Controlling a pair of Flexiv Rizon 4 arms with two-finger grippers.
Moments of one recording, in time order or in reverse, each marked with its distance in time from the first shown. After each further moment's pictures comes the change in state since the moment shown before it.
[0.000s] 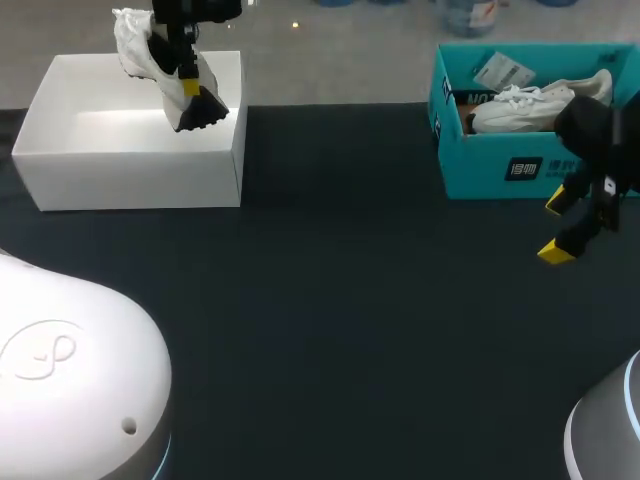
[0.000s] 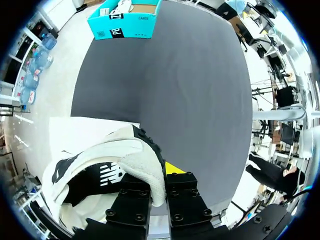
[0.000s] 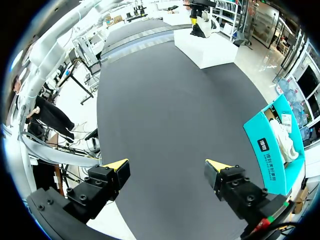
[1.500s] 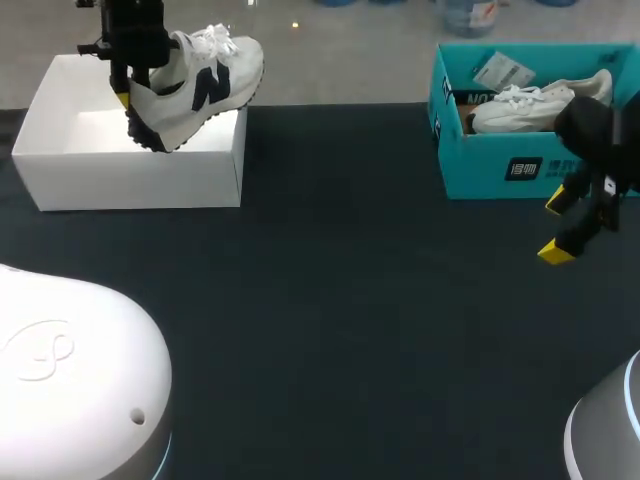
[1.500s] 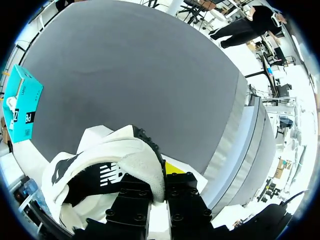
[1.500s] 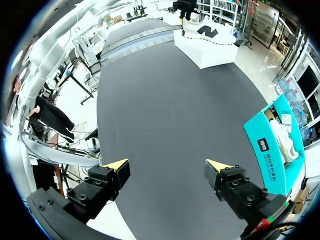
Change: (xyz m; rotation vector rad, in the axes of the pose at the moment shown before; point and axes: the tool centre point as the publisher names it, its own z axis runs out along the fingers) left arm -0.014 0.084 0.020 -0.242 0.031 1.122; right arm 0.000 0.000 0.000 0.000 0.000 0.000
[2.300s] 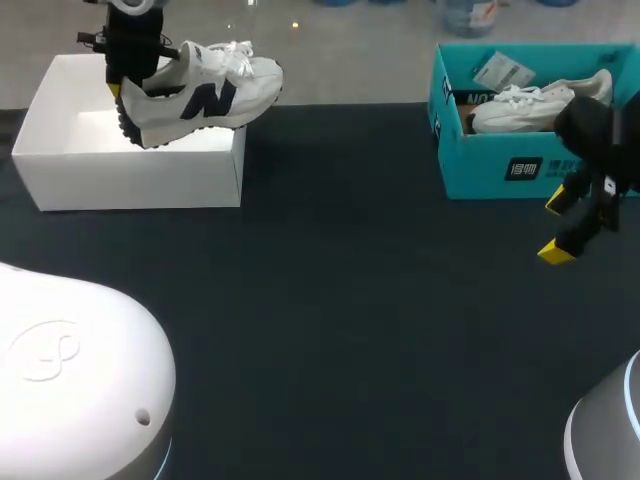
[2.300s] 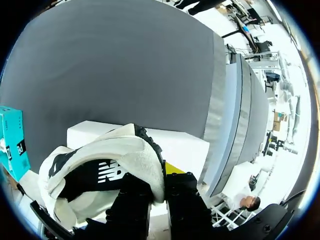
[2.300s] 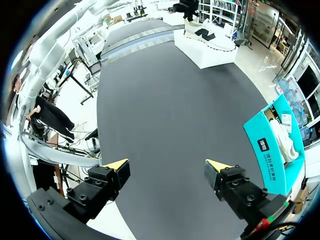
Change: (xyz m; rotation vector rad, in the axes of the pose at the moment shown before) left arm -0.002 0.041 0.008 -0.201 0.081 0.322; right arm 0.000 0.000 0.000 0.000 0.000 0.000
